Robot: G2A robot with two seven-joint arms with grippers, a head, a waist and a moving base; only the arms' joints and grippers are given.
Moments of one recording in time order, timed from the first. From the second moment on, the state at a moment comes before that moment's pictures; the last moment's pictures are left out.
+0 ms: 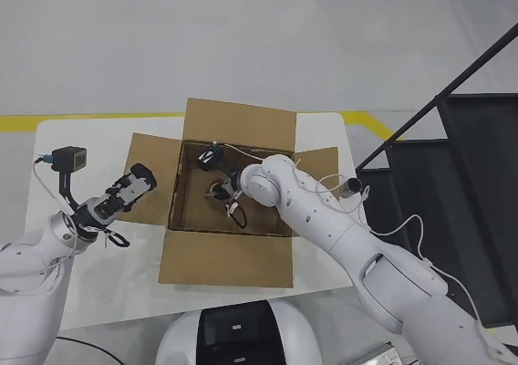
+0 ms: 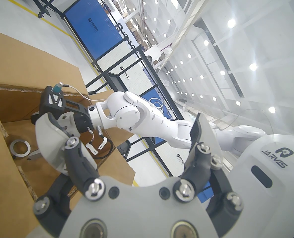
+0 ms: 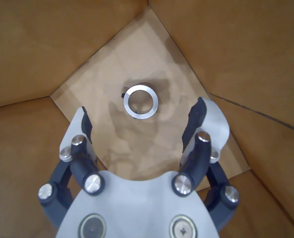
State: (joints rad) left arm 1.41 -1.07 -1.55 -1.75 -0.27 -0.56 -0.85; right arm -0.64 -1.52 0.67 -0.87 -0.90 -0.22 0.72
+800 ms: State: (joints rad) left arm 1.41 -1.07 -1.55 -1.75 -0.27 -0.56 -0.85; right arm -0.57 -1.61 0.63 -0.64 -0.84 -0.16 0.68
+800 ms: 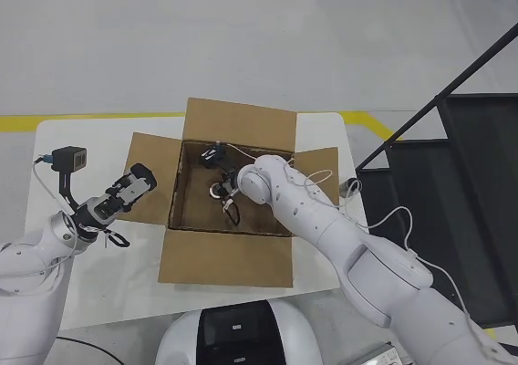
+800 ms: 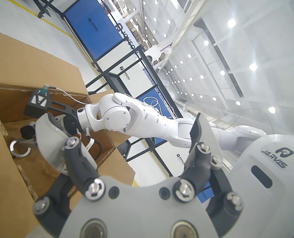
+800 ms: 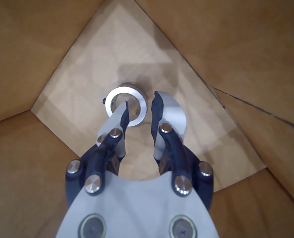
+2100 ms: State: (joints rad) left arm 1.41 -1.07 -1.55 -1.75 -0.27 -0.56 -0.85; right arm -0.77 -1.54 0.72 -1.11 -1.14 -0.11 0.73
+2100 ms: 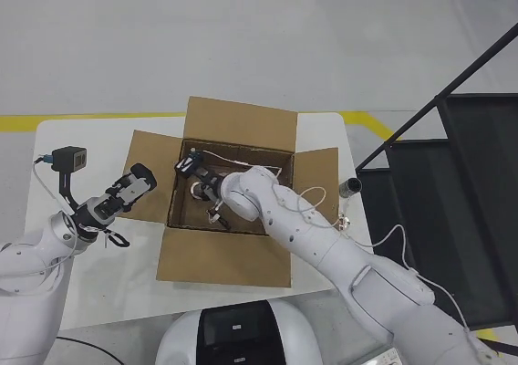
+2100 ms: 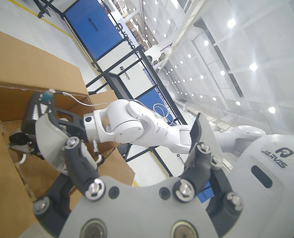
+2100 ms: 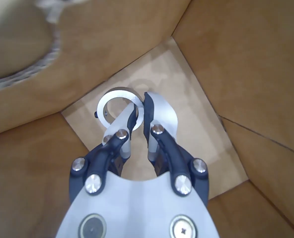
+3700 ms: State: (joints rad) left arm 1.41 -1.07 -1.55 -1.75 -0.27 -0.56 -0.85; right arm -1.29 -1.37 1.15 -1.94 -1.22 -0.37 0.87
